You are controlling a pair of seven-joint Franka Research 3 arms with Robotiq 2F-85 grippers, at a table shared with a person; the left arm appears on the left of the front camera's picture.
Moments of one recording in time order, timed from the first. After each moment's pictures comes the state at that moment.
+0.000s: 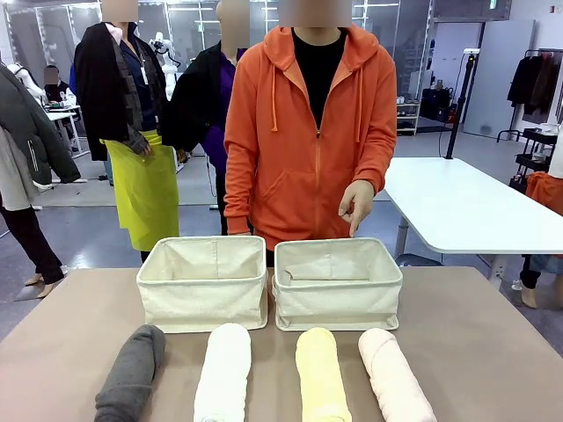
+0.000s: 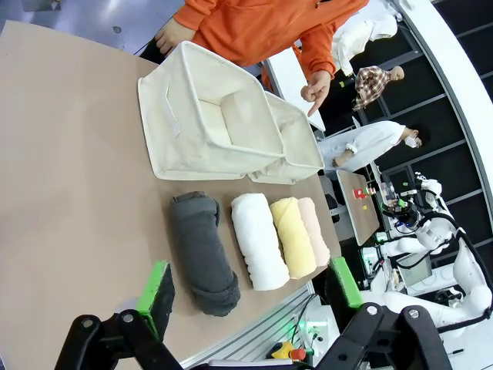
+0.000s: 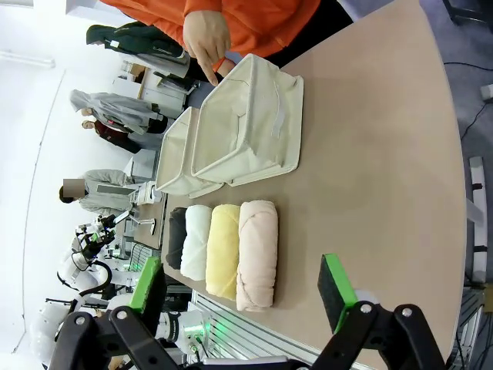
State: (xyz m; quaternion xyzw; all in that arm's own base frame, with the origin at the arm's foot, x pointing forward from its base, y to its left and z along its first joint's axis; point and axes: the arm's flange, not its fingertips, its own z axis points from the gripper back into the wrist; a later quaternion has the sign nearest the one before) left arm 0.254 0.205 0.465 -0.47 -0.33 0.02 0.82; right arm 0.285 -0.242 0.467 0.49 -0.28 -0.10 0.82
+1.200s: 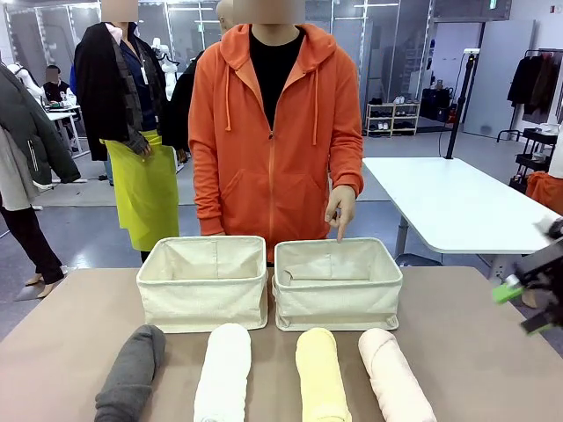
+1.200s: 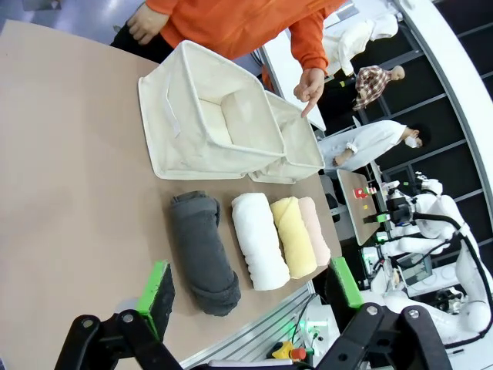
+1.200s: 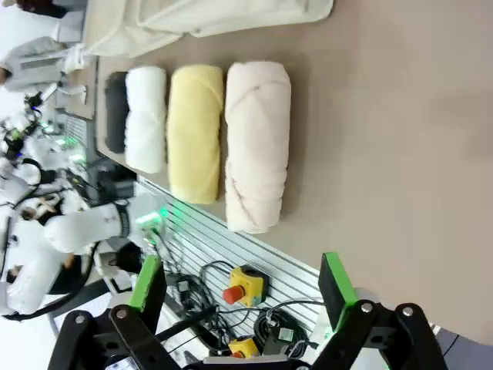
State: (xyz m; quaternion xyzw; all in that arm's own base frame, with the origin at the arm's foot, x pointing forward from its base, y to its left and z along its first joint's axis) left arm 0.254 0.204 0.465 -0.47 -0.33 0.02 0.82; right arm 0.325 -0.044 0.441 0.38 -0.04 0.02 0.92
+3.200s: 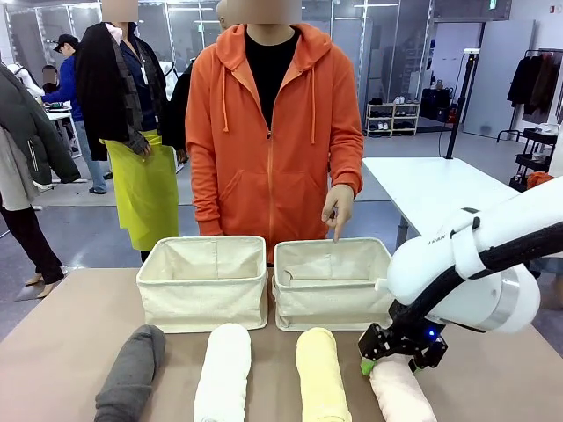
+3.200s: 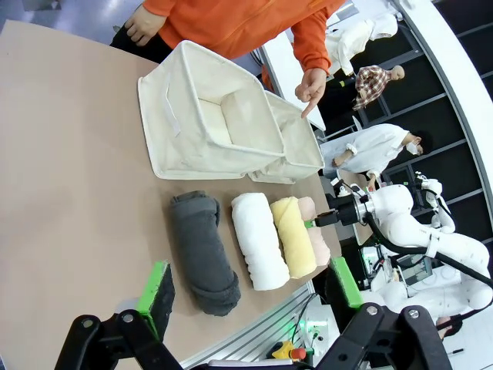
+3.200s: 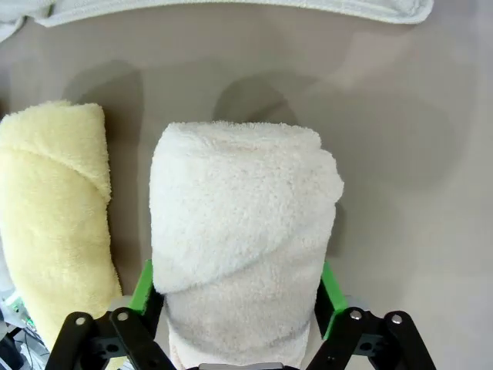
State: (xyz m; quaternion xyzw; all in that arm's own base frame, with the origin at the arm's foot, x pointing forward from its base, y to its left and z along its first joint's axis) left arm 0.254 0.204 0.466 -0.47 -0.33 0.02 0.82; right arm 0.380 0.162 0.312 0.14 -0.03 0.04 0.99
